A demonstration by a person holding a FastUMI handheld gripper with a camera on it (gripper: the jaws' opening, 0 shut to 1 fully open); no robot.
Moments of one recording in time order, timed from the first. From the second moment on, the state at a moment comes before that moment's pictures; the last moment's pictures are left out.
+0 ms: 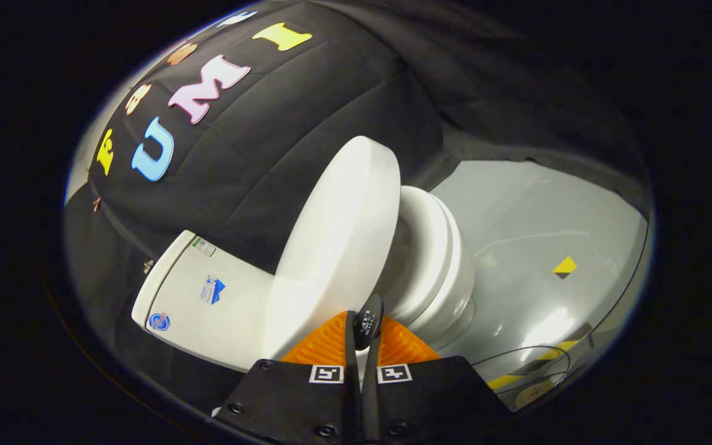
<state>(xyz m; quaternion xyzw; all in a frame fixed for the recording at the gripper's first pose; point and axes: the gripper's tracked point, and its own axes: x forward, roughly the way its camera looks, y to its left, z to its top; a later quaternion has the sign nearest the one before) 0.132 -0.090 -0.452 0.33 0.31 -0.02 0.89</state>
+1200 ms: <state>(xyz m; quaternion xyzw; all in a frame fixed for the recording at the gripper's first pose) 0.154 0.129 -0.260 -0.05 0.20 0.04 0.98</state>
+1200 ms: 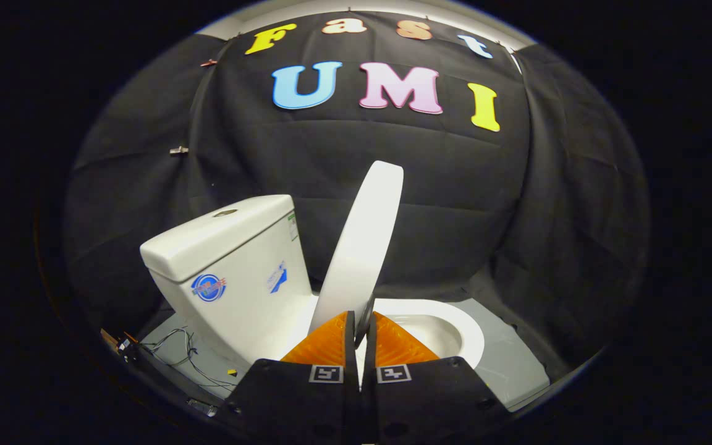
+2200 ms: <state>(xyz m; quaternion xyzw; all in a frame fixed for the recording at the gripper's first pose) 0.151 0.244 -0.271 -0.13 0.17 0.12 0.97</state>
